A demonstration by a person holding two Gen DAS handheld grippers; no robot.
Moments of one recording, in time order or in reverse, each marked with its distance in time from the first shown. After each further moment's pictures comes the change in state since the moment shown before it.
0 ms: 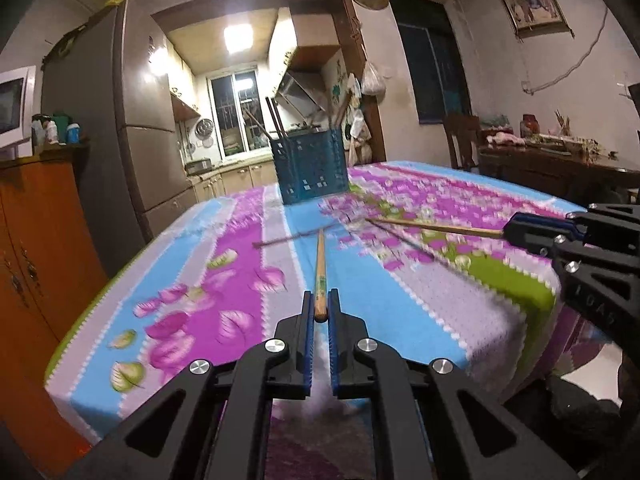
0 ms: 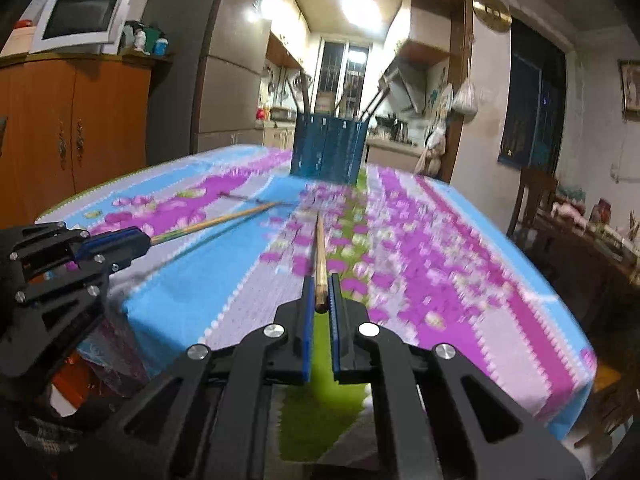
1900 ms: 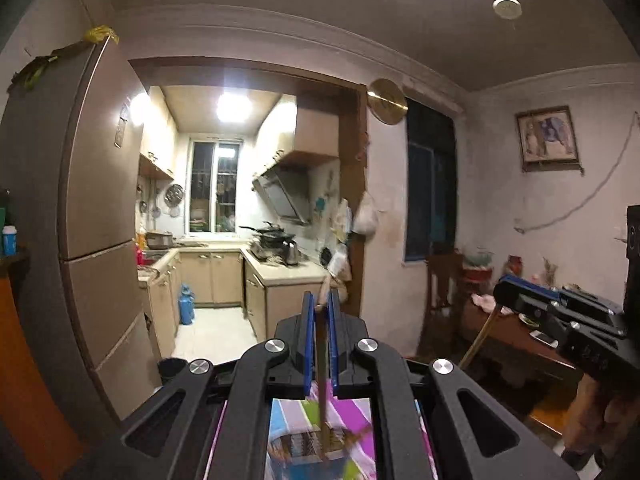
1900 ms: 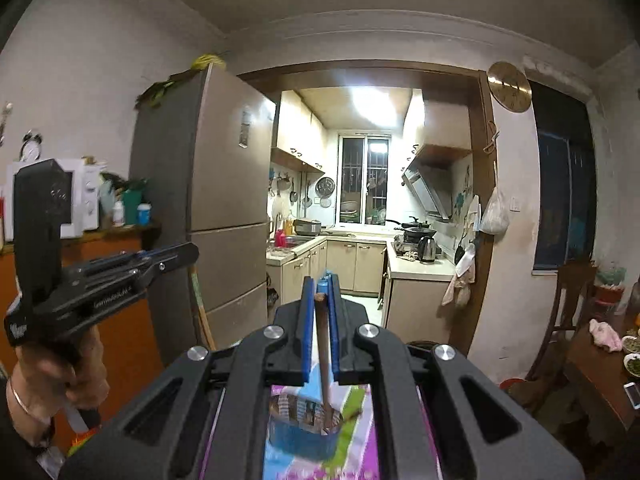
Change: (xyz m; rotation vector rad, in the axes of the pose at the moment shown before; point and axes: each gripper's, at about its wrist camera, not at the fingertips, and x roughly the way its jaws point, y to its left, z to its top) left arm 0.130 0.139 0.453 -0.183 -0.296 -0.172; right arm 0.096 -0.150 0.411 0.100 -0.288 0.161
